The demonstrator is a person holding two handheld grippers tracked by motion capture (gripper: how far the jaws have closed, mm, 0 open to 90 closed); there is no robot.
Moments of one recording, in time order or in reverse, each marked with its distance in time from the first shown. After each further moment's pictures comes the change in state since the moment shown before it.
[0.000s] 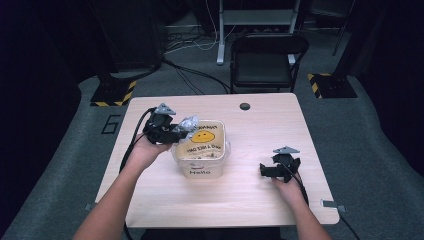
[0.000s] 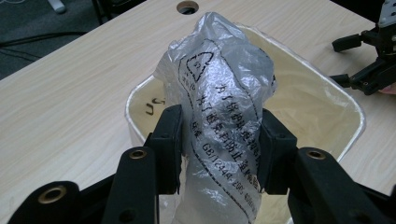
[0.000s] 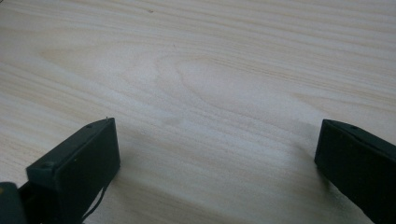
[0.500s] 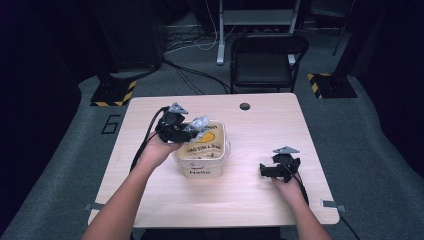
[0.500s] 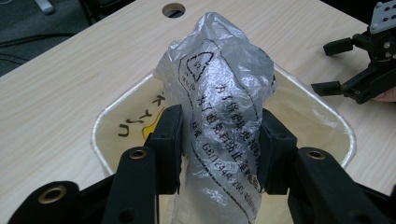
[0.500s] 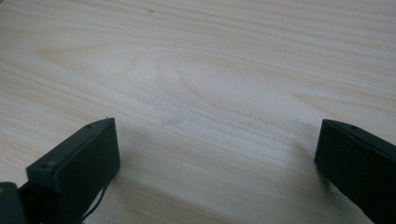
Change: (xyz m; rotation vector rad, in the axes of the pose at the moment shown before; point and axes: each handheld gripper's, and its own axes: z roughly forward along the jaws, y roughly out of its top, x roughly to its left) left arm -0.016 0.014 0.023 0.023 -0.023 0.022; right arm 0.000 0.000 0.000 0.000 0.001 -0.001
